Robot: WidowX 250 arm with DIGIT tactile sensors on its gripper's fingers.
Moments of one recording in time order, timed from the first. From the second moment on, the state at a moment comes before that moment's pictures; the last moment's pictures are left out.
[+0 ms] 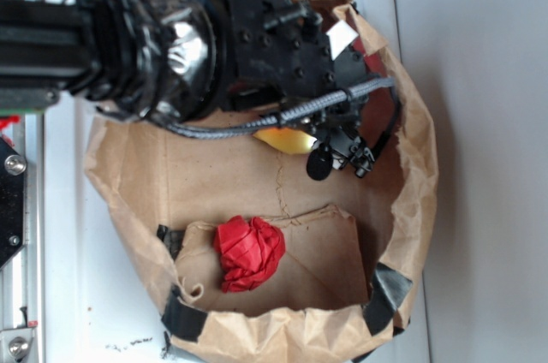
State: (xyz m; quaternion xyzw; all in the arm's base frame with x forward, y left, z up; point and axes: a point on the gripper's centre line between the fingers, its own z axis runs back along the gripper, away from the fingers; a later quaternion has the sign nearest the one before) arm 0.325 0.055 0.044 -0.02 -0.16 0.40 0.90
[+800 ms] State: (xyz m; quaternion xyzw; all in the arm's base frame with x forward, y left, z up) arm 0.307 0.049 0.068 -0.01 -0.15 0.37 0.92
